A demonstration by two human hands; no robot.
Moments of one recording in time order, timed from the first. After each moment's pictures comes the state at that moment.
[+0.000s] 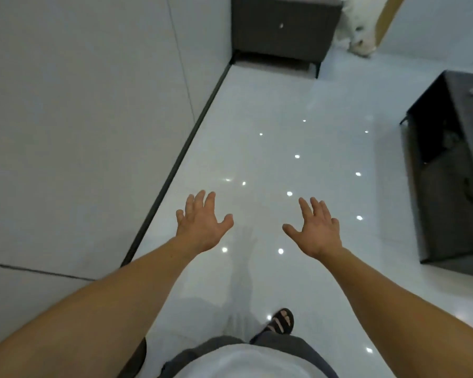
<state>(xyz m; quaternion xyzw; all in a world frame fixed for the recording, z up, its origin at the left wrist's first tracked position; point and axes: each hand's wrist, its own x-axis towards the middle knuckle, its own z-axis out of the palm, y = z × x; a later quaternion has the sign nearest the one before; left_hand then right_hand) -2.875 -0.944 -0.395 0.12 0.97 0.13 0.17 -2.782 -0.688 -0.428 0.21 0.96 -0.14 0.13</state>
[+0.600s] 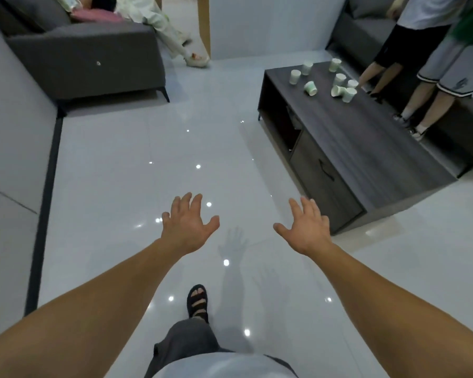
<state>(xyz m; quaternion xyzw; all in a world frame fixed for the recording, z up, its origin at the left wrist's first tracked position) -3.021 -0.527 -0.396 0.40 0.90 0.09 0.17 -2.800 -0.349 -0.411 0.48 0.86 -0.12 0.10</state>
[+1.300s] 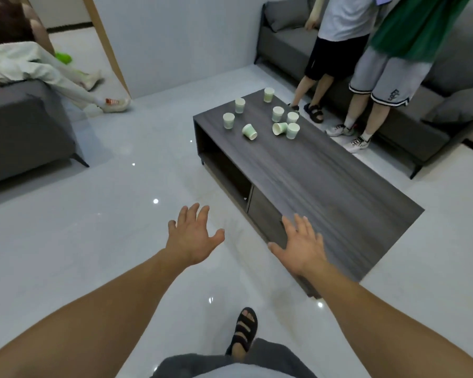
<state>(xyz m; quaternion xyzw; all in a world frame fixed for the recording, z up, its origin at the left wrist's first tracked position) -3.147 -0.042 -0.388 0.55 0.82 0.04 0.18 -2.894 0.044 -0.413 0.58 0.79 -0.17 0.09</state>
